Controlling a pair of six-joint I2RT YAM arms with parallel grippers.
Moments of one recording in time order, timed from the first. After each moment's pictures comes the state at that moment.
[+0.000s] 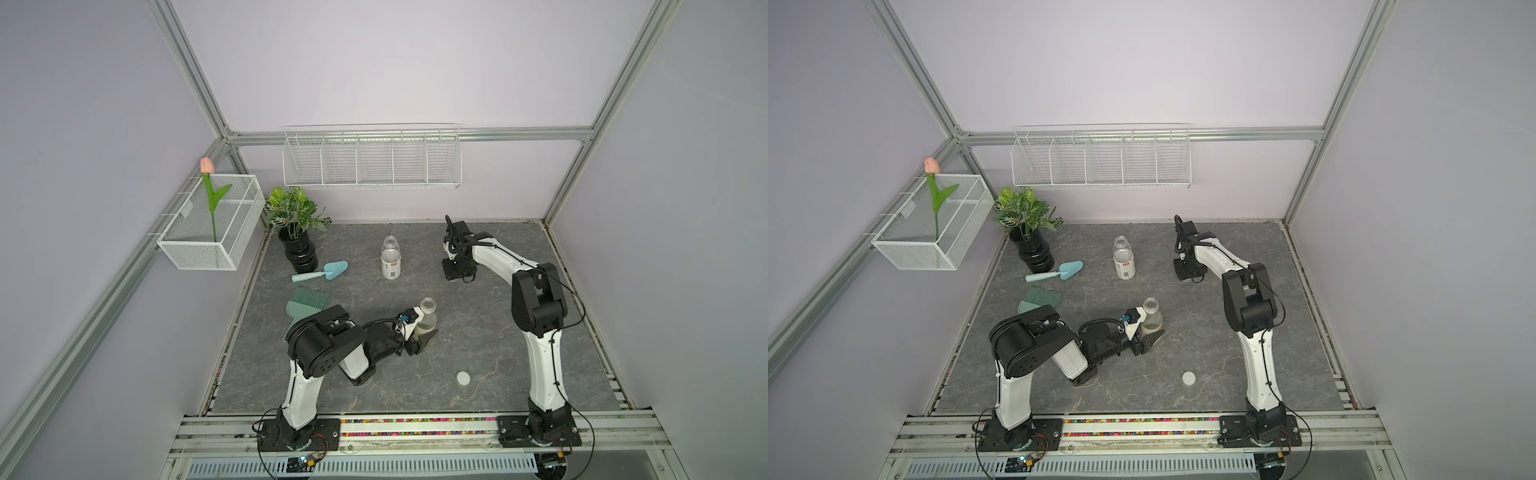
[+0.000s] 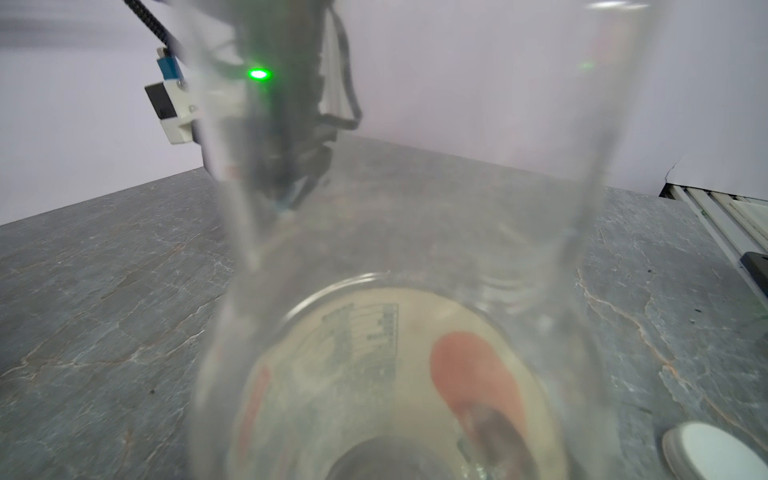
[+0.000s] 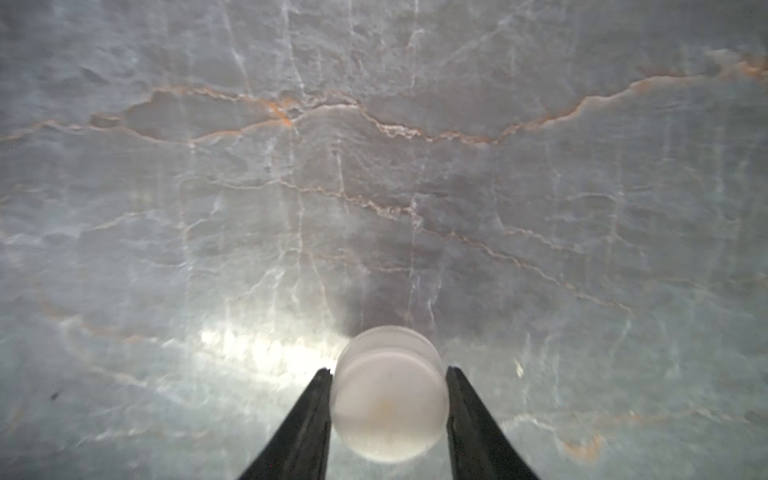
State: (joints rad) left arm -0.90 1.99 0.43 1.47 0.24 0.01; right arm 0.36 2.18 1.78 -0.88 0.00 0.12
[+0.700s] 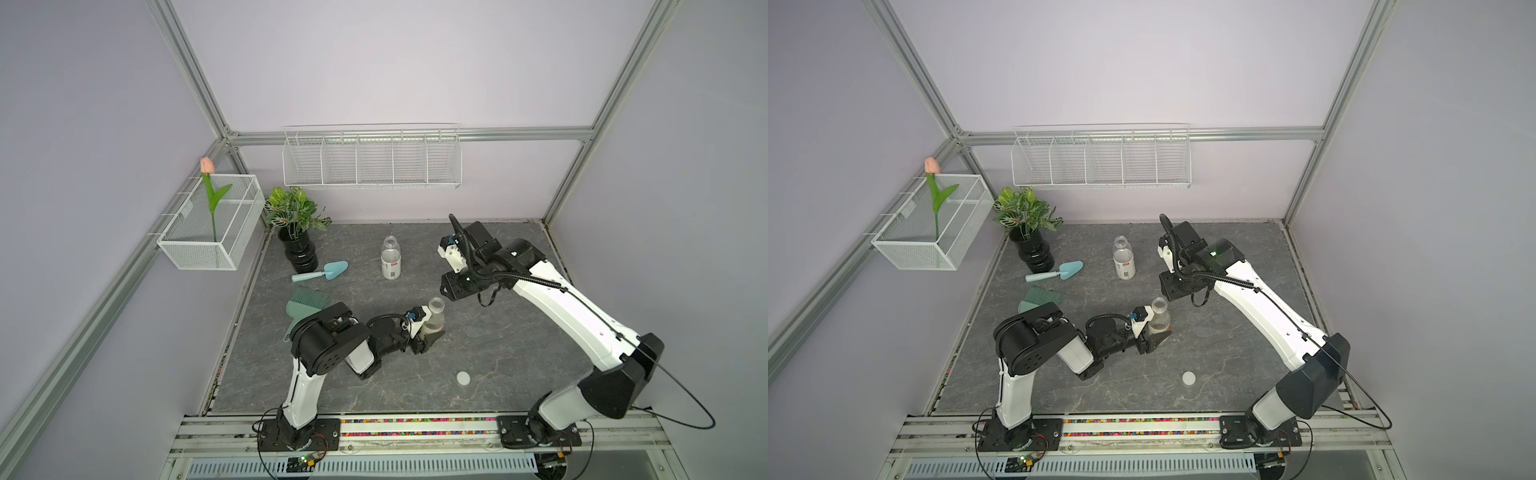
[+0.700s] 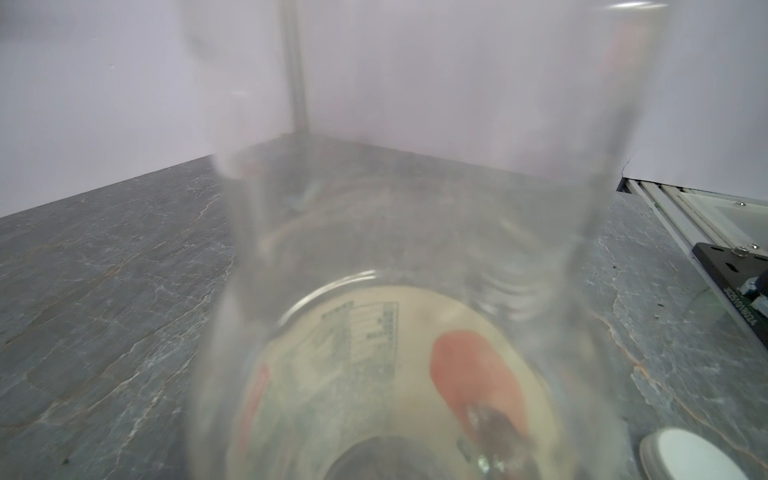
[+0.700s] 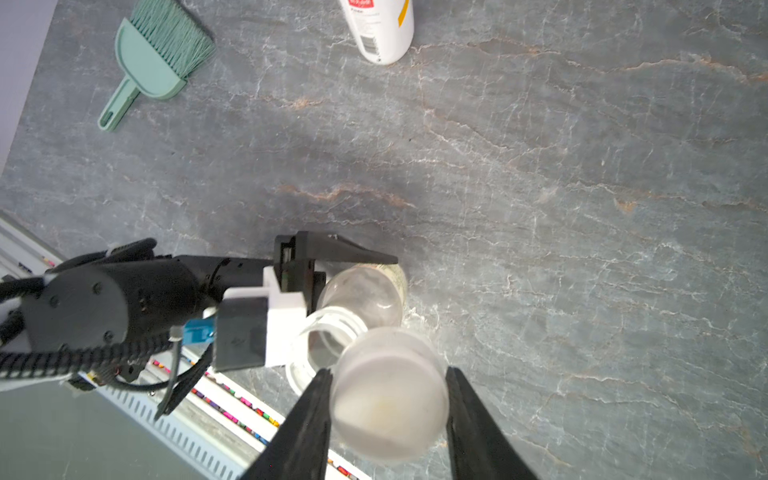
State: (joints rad) left arm -0.90 2.02 0.52 1.40 0.35 0.01; right arm 0.69 1.53 1.64 -1.21 -0.06 0.23
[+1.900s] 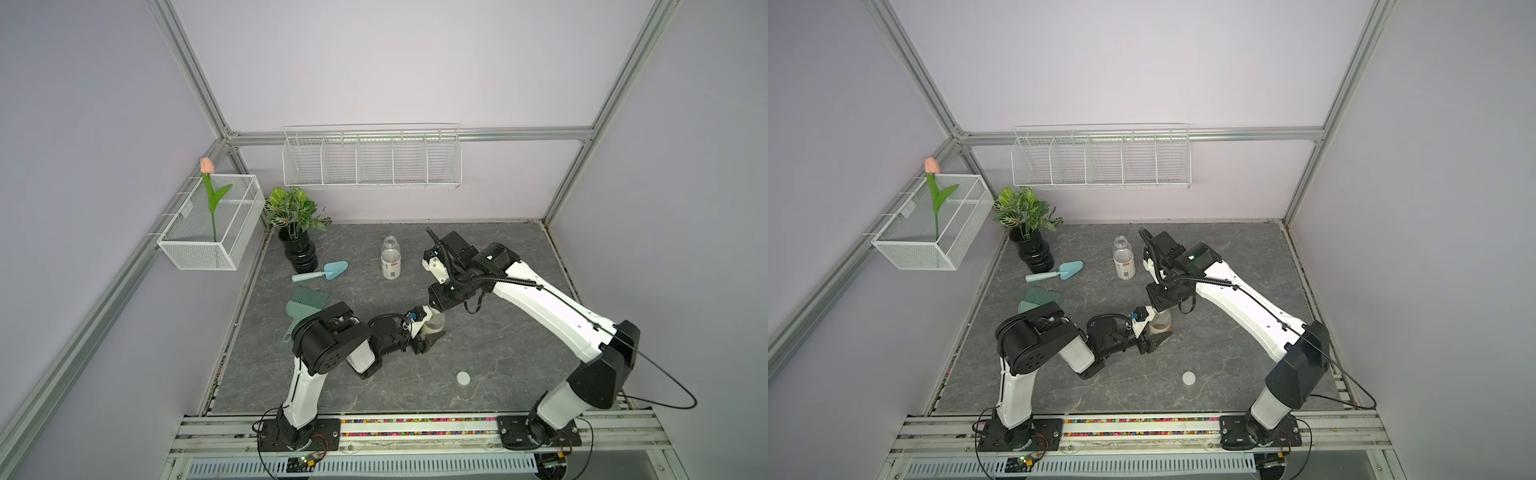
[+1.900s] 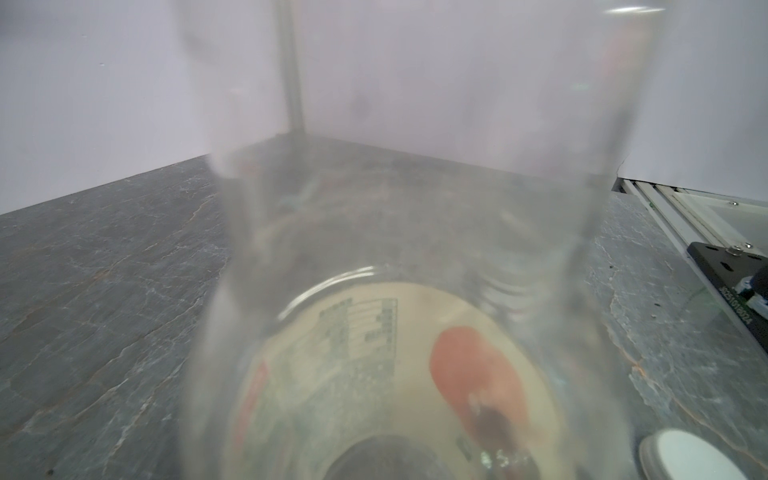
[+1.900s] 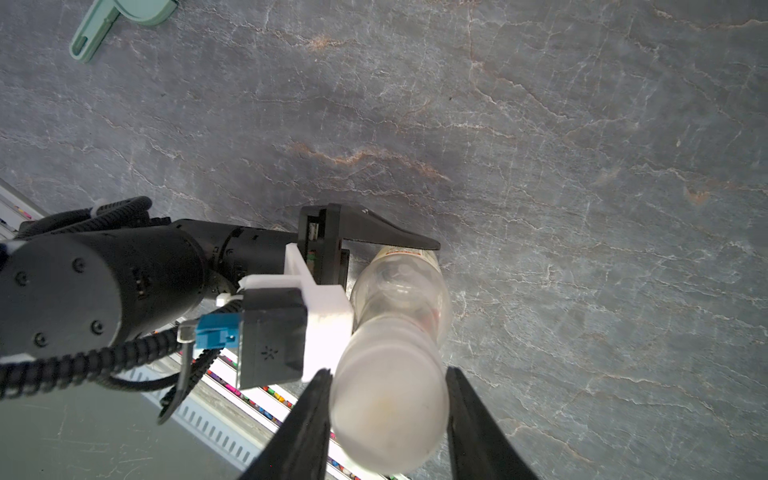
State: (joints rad) left arm -0.90 2.03 0.53 1.40 0.36 0.01; right arm 0.76 1.63 1.65 -1.23 -0.05 0.24
